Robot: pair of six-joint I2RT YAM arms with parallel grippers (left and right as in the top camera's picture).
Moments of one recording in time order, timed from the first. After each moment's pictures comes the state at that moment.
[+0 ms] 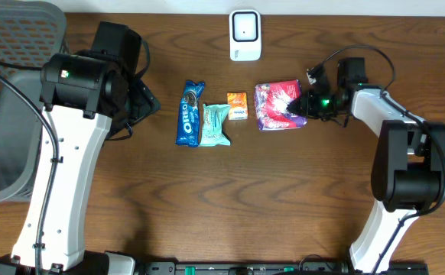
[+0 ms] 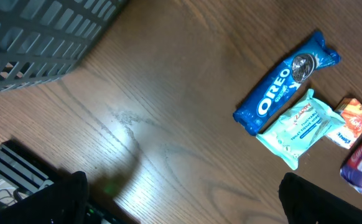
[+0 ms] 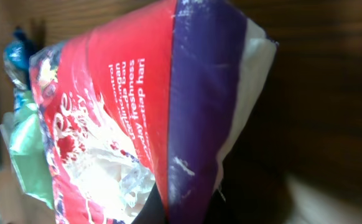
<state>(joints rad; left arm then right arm) -0.21 1.56 1.86 -1.65 -0.22 -0.85 -0.02 2.07 1.31 -0.48 -0.68 0.10</state>
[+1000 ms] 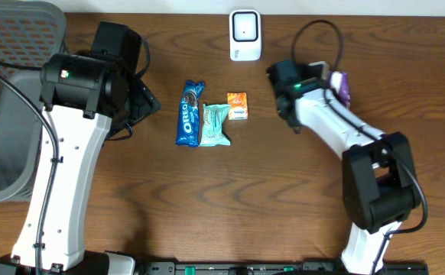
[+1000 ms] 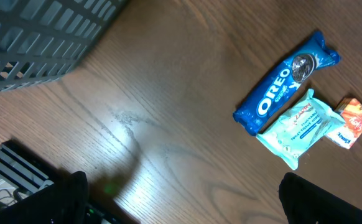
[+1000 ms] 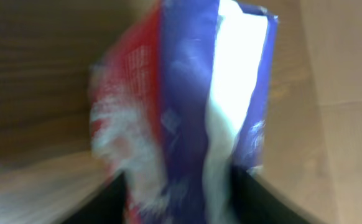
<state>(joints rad) -0.21 1.56 1.86 -1.65 -0.22 -0.85 0.40 1.99 1.39 -0.76 0.87 0.37</state>
